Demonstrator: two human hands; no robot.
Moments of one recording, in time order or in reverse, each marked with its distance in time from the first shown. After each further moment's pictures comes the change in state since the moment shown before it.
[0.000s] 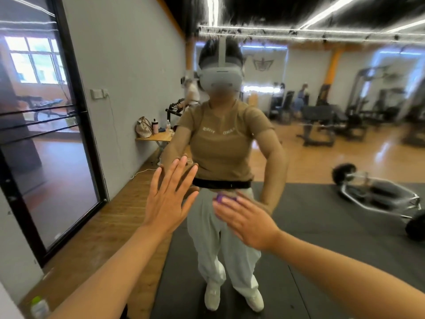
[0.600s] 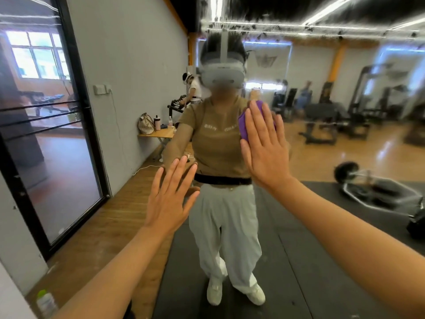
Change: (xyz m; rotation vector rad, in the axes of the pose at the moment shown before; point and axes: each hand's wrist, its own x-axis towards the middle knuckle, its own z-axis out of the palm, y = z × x) left_hand -0.012 -0.012 -0.004 -0.026 -0.014 -0.031; right_hand 0.108 0.090 -0.056 0.019 0.346 0.568
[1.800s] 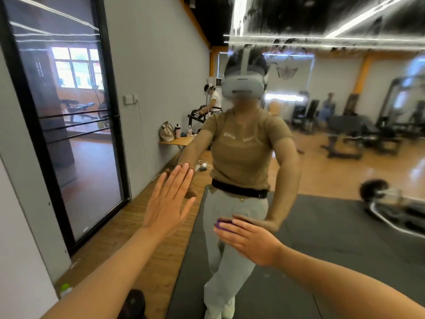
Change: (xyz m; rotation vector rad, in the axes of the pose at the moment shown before) left_hand -0.009 -0.048 -0.026 0.061 -0.135 -0.028; right_hand -0.159 -0.056 0.034 -0.120 -0.551 -0.897
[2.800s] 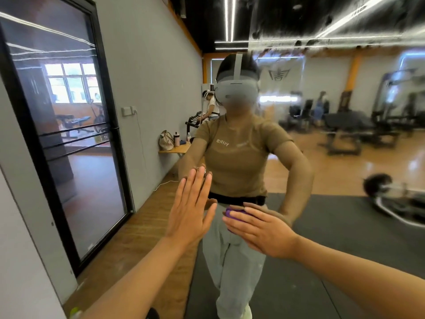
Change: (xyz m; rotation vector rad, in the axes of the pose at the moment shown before) left_hand 0.015 -0.009 0.007 -0.101 0.100 0.032; right_hand 0.048 0.033 -0.019 -0.029 0.174 0.089
